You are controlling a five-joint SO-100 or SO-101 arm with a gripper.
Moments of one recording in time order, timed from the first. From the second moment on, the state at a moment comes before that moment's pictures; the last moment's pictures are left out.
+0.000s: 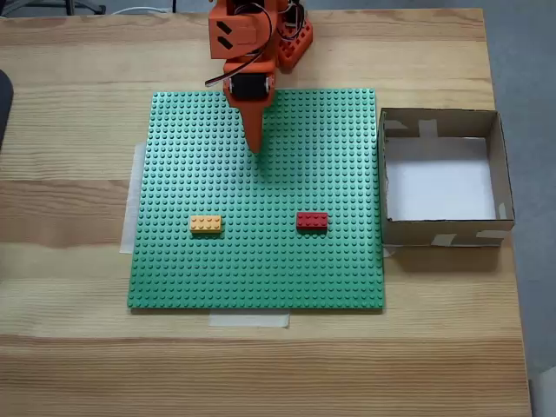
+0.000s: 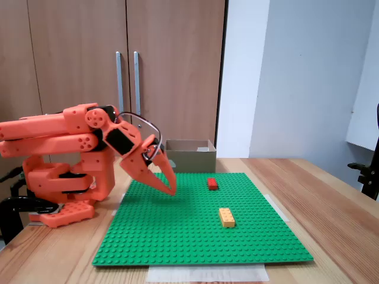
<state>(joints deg) 0.3 186.6 179.3 54.8 -3.3</state>
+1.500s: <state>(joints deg) -0.5 182.6 178.5 54.7 -2.8</state>
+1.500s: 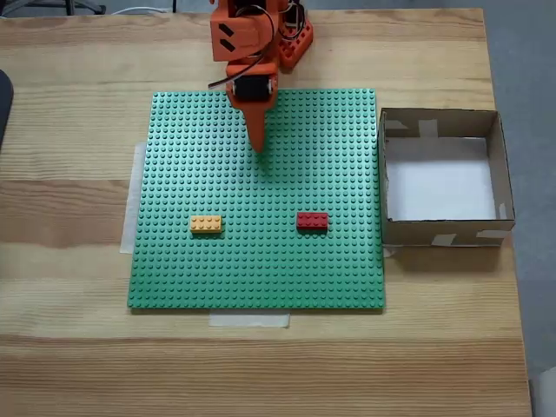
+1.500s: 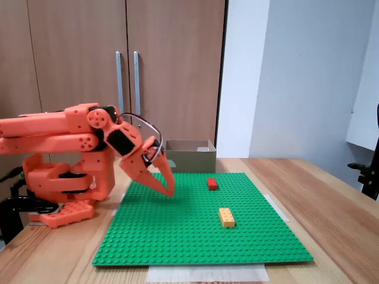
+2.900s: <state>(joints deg) -5.7 126.6 122.7 80.9 -10.5</state>
